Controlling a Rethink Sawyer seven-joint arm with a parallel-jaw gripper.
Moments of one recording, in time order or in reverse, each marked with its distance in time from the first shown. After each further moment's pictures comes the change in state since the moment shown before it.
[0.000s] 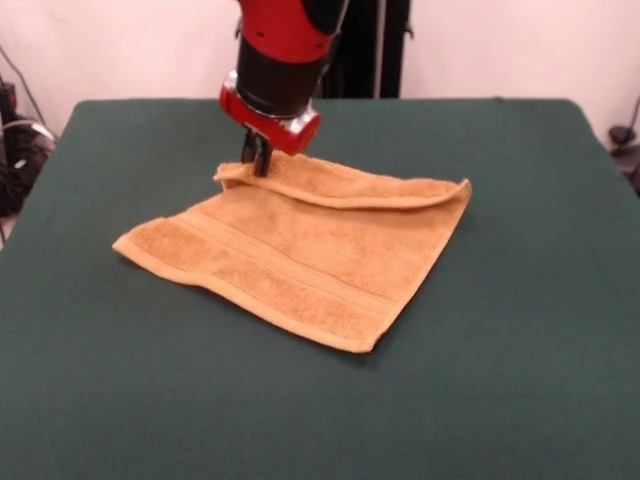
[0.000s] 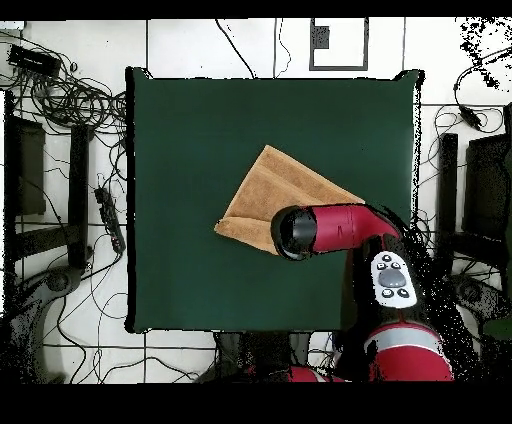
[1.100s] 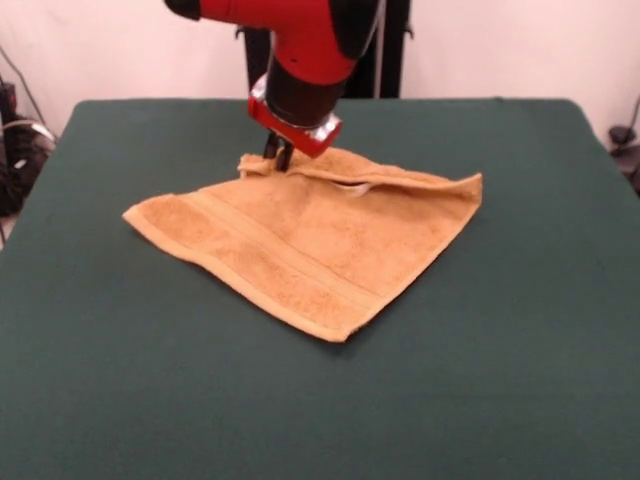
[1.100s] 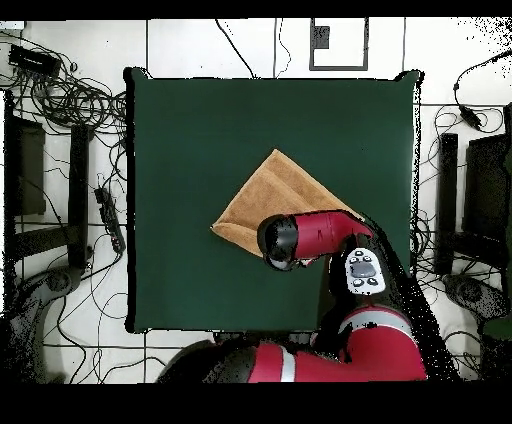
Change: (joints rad) arm 0.072 0.073 -0.041 0.007 0.006 0.052 0.000
